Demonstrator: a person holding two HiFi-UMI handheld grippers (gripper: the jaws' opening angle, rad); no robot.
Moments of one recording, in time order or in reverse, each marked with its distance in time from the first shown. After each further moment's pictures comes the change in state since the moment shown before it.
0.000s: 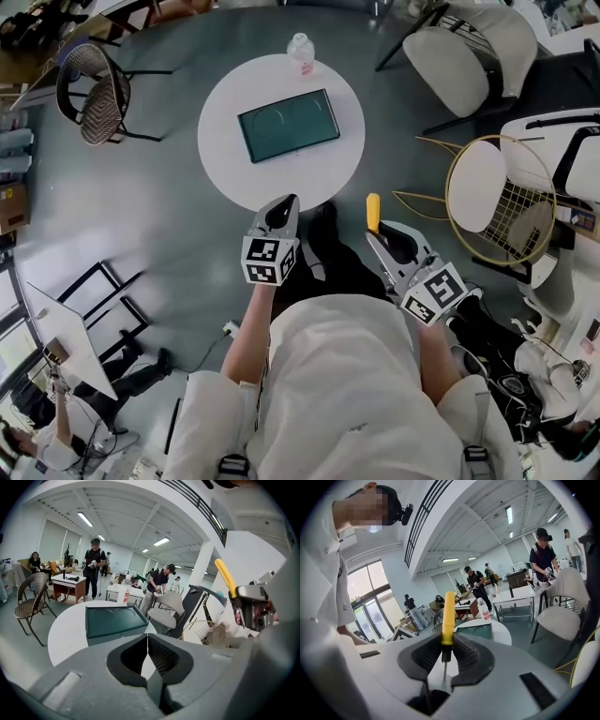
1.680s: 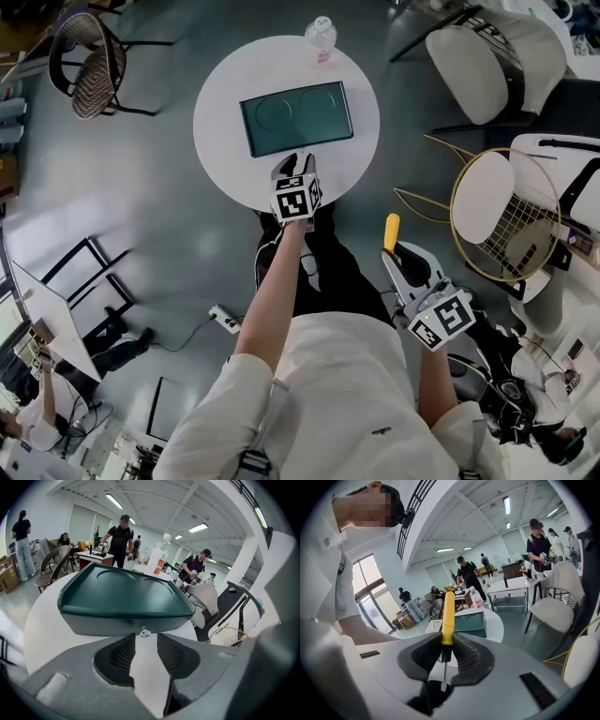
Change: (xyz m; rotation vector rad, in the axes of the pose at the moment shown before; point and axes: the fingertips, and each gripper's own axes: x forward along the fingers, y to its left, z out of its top) left arm 0.146 0.086 -0.060 -0.275 0.173 0.266; right arm 0.004 -0.029 -0.031 0.044 0.127 -0.047
